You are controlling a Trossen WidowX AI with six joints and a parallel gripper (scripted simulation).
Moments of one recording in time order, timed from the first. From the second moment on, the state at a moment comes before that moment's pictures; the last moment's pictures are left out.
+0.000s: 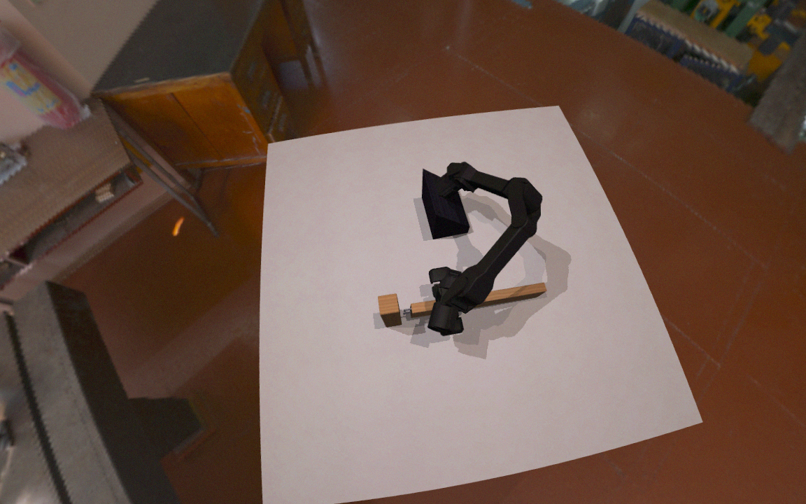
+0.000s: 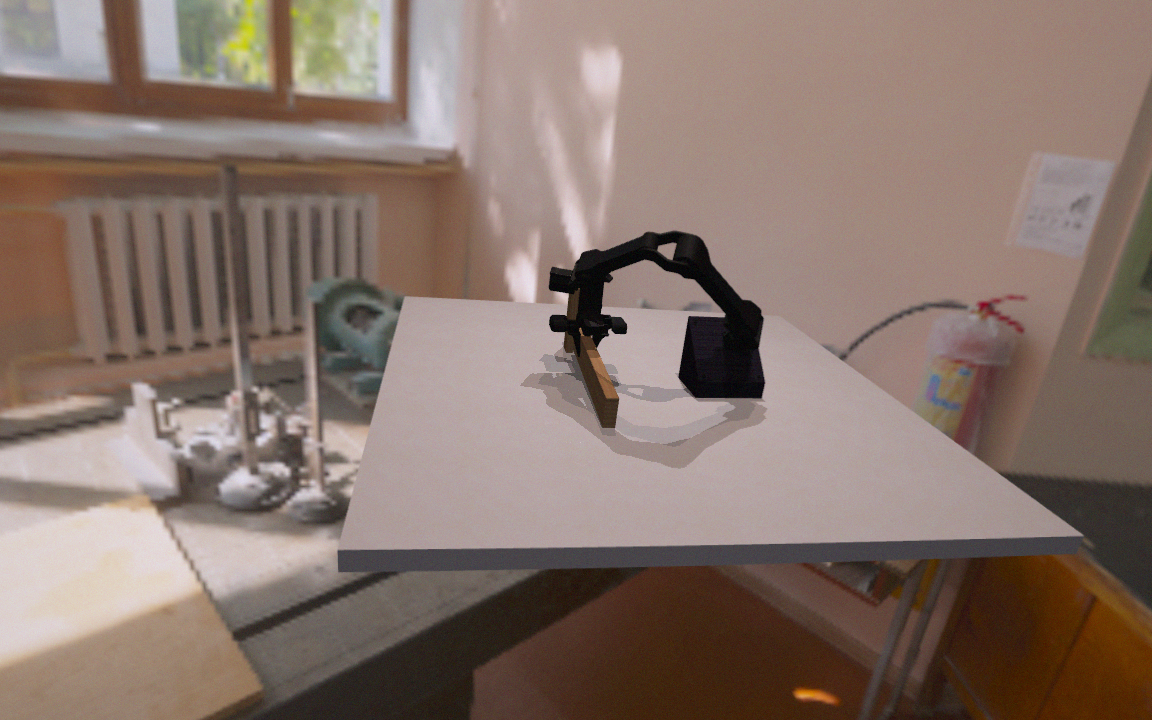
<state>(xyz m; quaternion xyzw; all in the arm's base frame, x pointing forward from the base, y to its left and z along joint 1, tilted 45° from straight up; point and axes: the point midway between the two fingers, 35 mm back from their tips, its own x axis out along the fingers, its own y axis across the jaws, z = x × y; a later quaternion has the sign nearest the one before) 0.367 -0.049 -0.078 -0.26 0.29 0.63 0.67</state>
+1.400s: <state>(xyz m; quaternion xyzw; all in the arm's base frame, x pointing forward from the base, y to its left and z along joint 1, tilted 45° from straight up) 0.367 -0.052 -0.081 -0.26 0.29 0.63 0.67</state>
